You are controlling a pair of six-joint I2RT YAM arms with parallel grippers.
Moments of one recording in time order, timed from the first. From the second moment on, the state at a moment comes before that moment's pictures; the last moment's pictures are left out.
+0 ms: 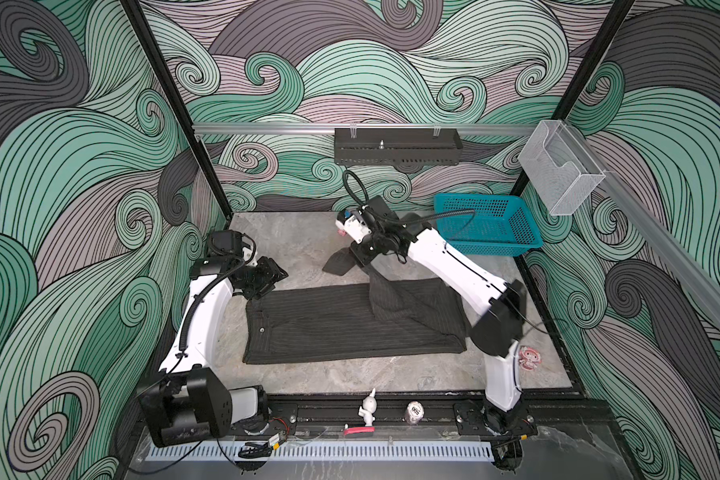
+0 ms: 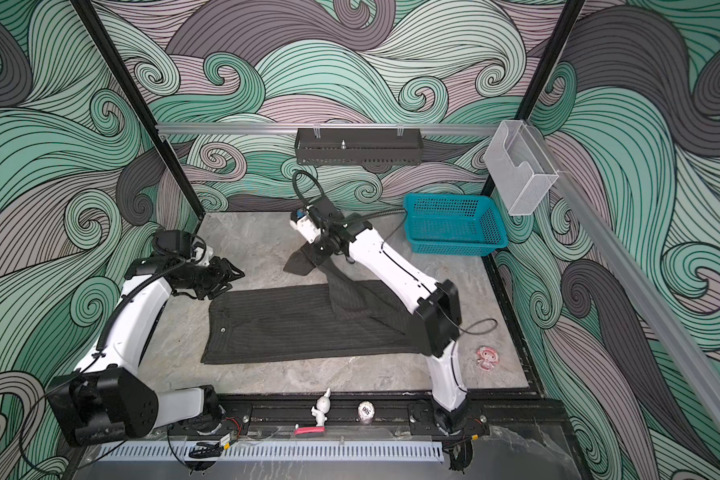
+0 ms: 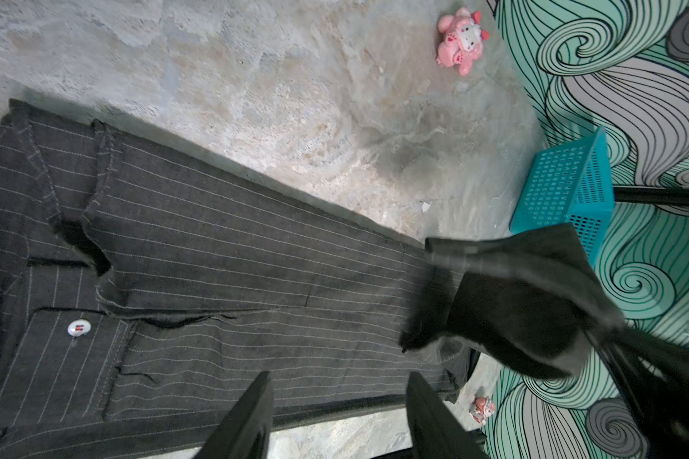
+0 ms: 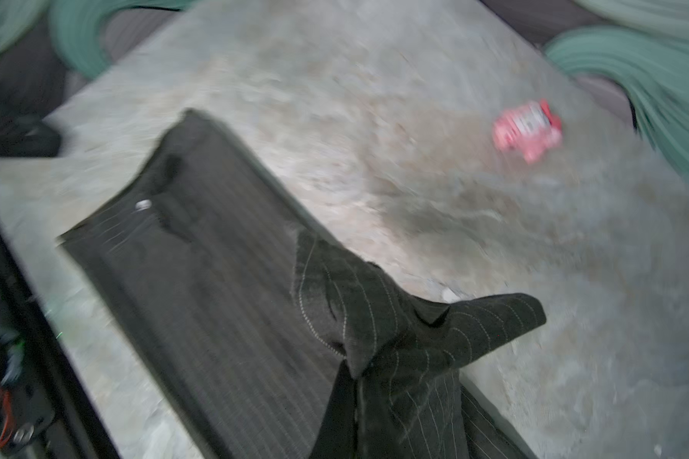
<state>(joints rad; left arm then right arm) 0.14 1.25 1.15 -0.98 0.48 -0.51 0.80 1.91 1.94 -0.91 -0.16 -0.17</state>
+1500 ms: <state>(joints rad) -0.27 0.74 0.23 -0.36 0.61 -1.51 0.93 1.54 0.91 -0.22 -0.22 0.26</state>
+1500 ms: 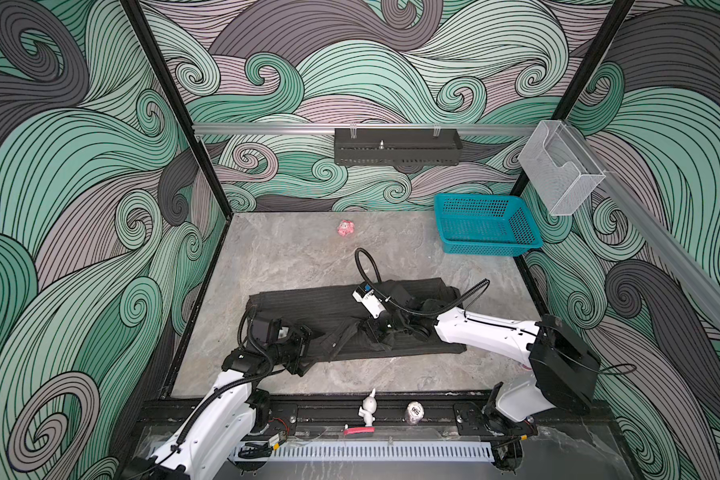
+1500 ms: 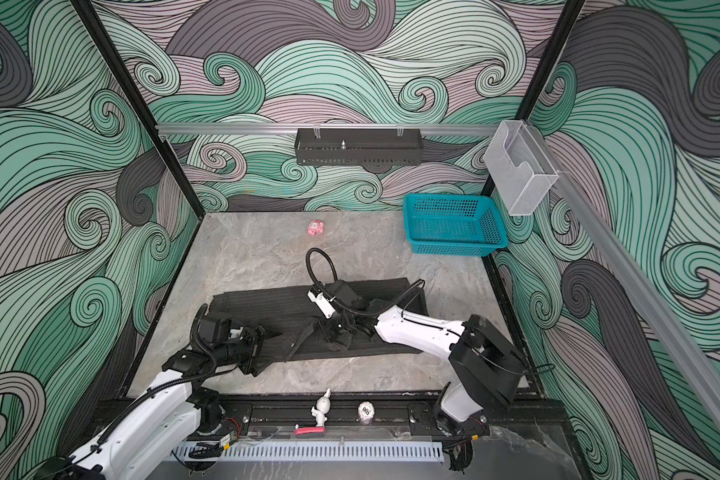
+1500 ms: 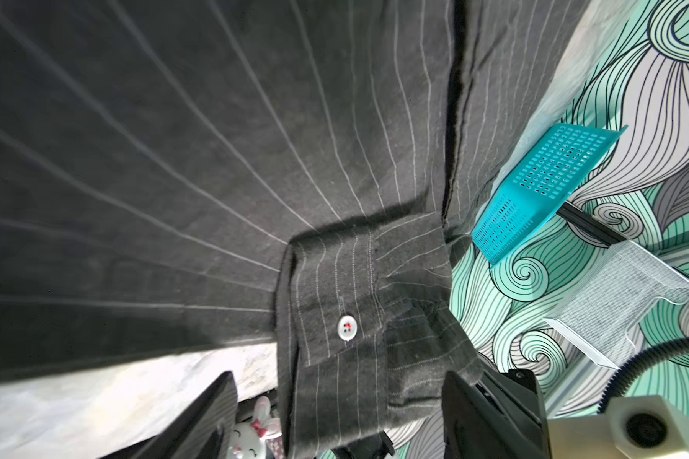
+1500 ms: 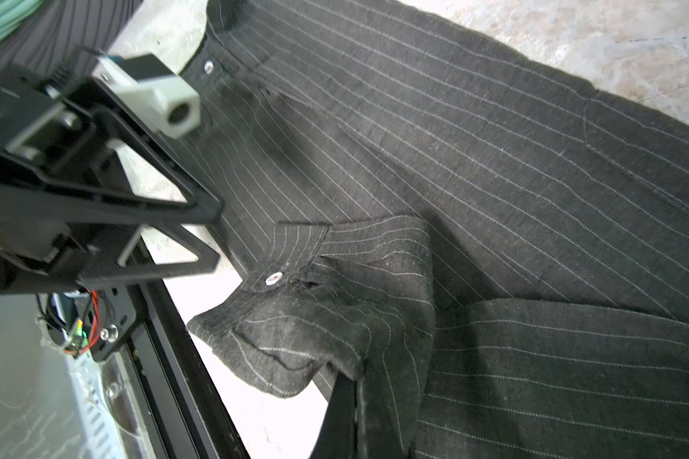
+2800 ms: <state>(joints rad) -0.38 0.87 0.28 0.03 0.52 -1.87 0.86 1.45 0.75 0.37 -0.20 0.66</state>
